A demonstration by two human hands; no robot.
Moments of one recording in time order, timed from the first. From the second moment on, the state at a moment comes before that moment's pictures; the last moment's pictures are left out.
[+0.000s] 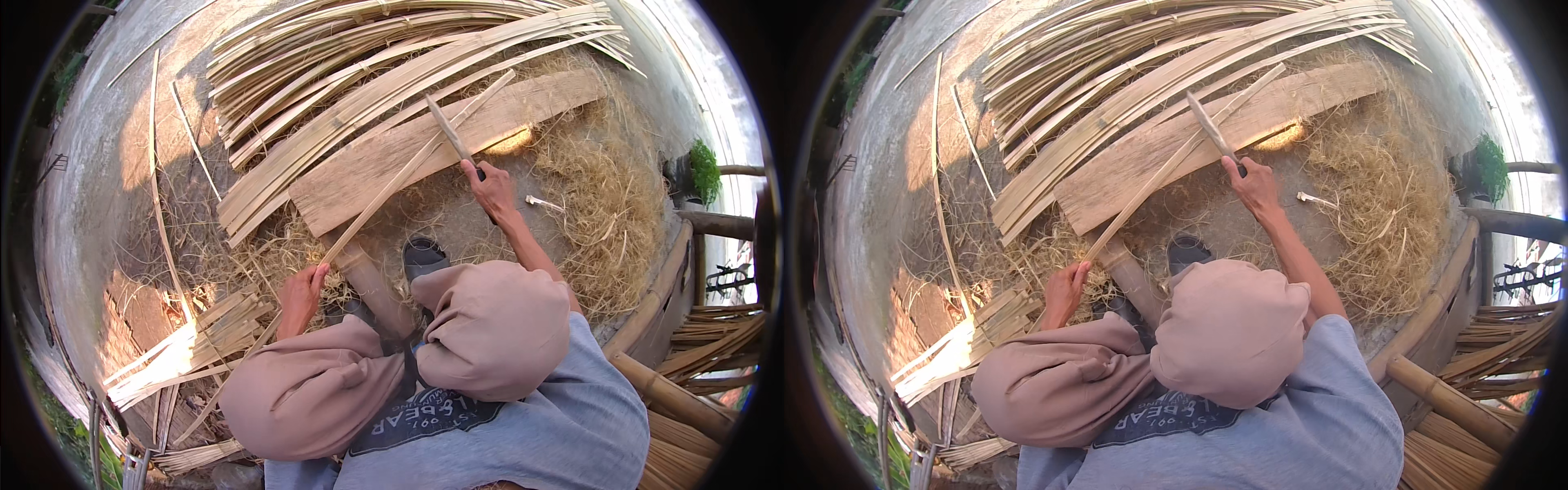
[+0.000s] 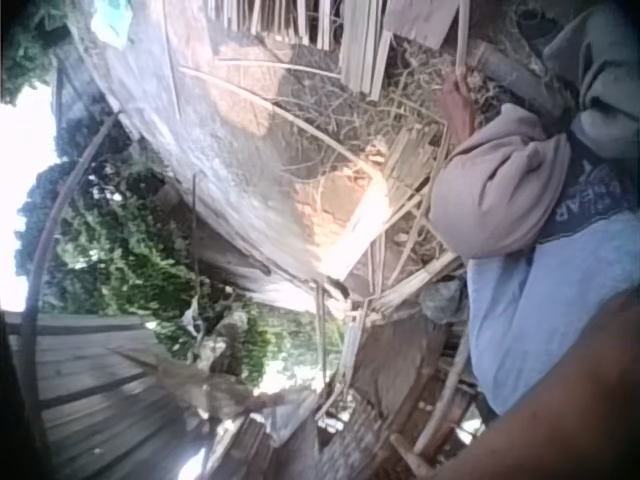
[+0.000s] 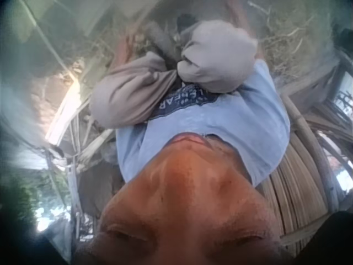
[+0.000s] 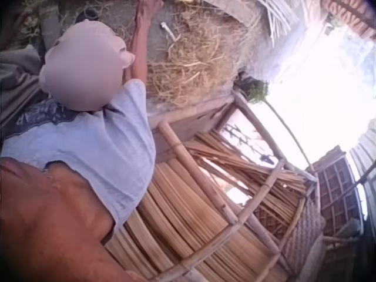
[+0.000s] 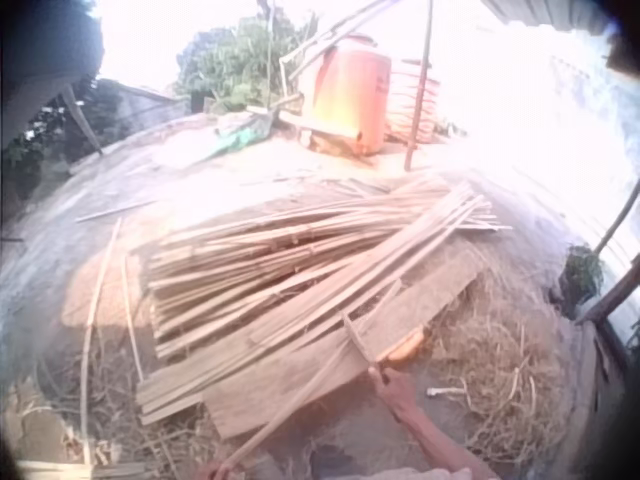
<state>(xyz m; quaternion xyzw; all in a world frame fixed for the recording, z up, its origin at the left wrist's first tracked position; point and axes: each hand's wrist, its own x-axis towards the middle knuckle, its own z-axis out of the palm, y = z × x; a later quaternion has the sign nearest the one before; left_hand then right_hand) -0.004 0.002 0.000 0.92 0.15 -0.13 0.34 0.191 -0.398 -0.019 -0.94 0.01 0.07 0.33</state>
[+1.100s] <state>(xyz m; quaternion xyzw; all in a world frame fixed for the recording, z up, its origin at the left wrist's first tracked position) 0.031 -0.036 0.002 0.93 0.10 -0.07 0.36 0.078 -0.348 -0.022 -0.93 -0.13 0.12 0.33</state>
